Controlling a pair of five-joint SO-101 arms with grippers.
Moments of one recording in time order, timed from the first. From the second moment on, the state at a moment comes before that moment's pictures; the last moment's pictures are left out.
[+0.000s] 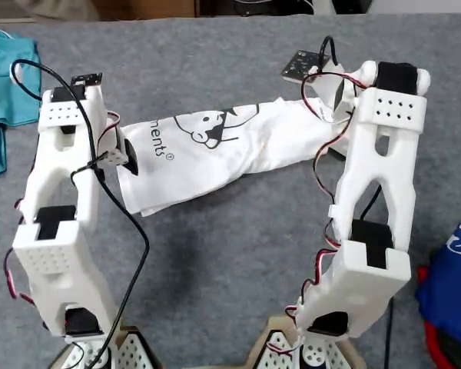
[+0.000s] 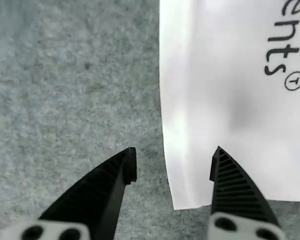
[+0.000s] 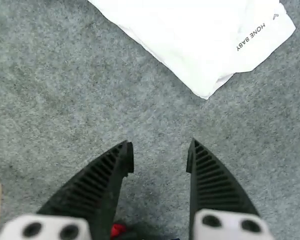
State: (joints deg) left arm -9.3 24.9 -13.5 86.6 -3.8; right arm 7.6 15.7 -26.6 101.3 54.6
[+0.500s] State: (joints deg) left arm -6.8 33.8 -16.9 86.5 -0.7; right arm 7.6 15.7 -26.4 100.4 54.6
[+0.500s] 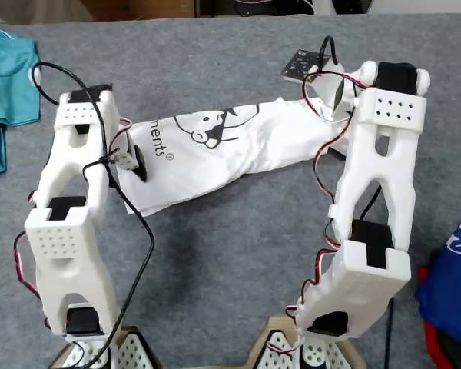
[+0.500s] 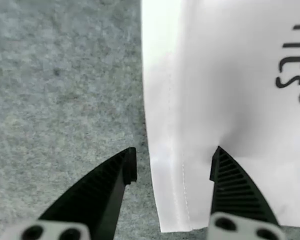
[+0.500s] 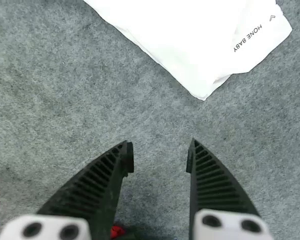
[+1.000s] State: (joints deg) left arm -5.5 40.4 -19.1 86.8 2.5; right arm 7.6 15.7 -26.4 100.4 54.6
